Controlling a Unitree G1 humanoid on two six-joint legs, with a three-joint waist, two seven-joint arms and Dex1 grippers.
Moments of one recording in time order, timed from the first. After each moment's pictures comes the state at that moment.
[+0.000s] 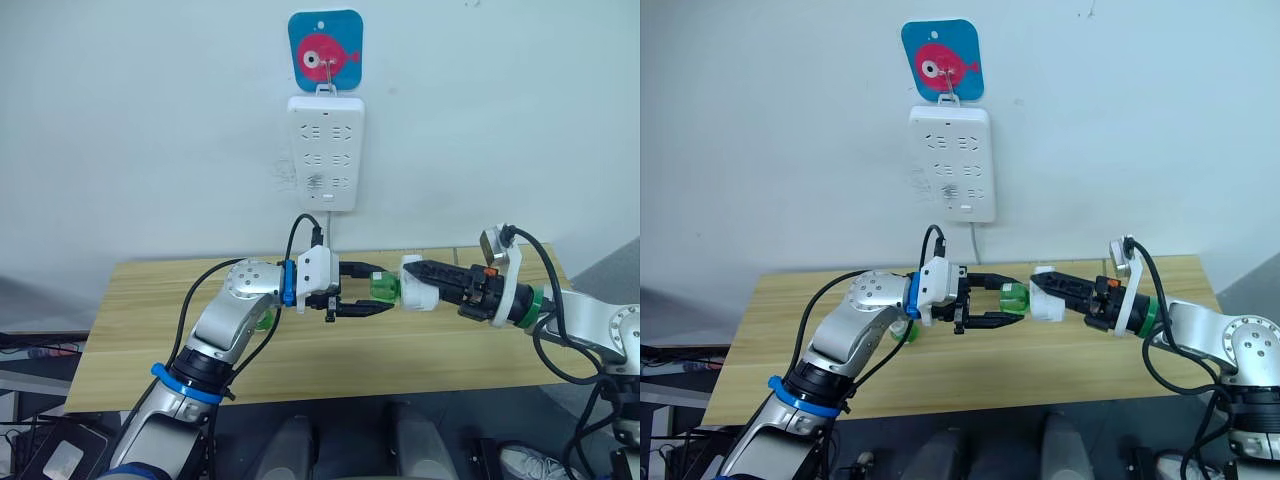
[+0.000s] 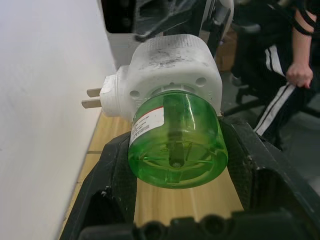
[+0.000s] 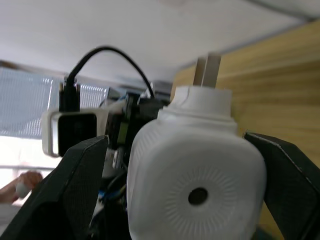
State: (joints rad) left arm -0.49 0.39 -0.29 -0.02 -0.33 0.16 -1.16; right arm -0.30 -0.74 -0.12 -0.08 1.95 1.23 0.05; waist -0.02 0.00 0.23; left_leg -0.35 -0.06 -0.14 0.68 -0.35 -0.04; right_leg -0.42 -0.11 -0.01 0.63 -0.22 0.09
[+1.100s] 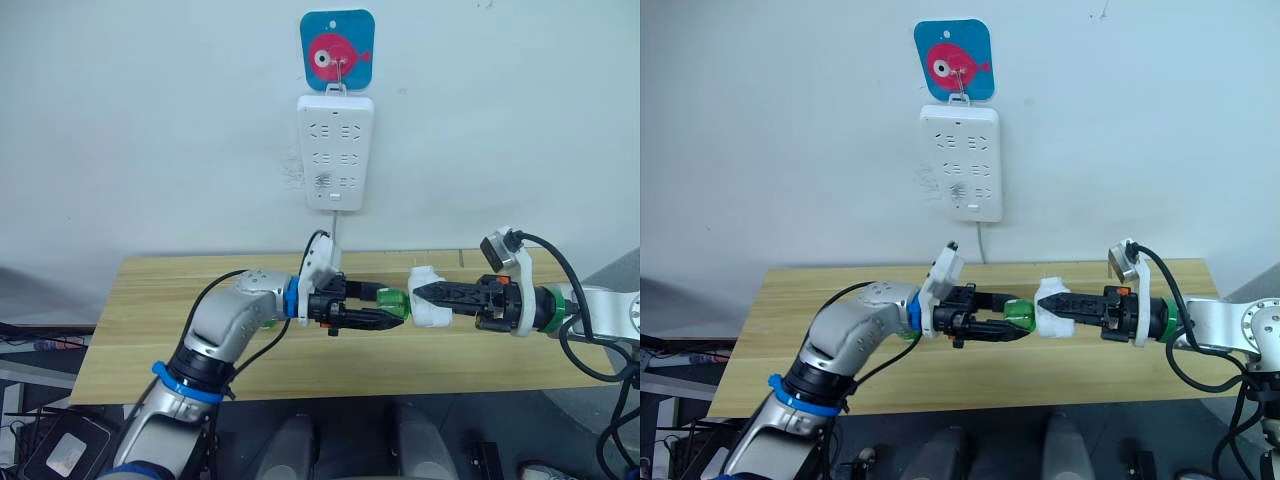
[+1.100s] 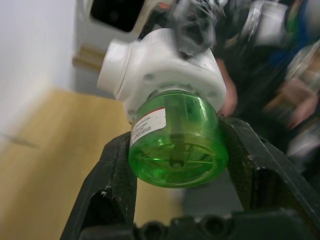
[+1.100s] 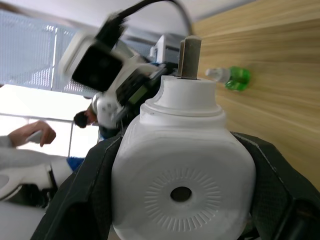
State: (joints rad) left arm -0.57 0.39 -0.18 -0.05 -0.86 1.12 -1.08; right arm -0.35 -0.90 -0.04 -0.11 1.95 1.29 0.24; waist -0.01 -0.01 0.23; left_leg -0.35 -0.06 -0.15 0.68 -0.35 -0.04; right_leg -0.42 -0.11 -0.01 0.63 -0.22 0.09
